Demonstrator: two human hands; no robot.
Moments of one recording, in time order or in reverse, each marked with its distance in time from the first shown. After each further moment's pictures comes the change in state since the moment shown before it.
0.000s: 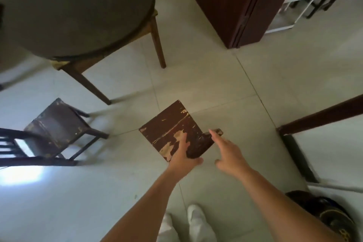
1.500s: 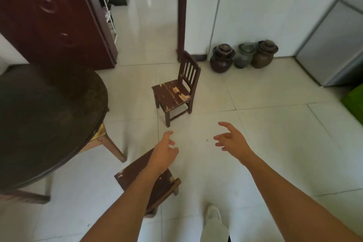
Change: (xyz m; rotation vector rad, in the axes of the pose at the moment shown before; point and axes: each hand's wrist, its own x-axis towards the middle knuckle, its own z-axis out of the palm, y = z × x) left_hand -0.155 -0.105 -0.742 0.936 -0.849 0.689; right_hand -0.033 -0.844 0.353 1.152 1.298 0.952
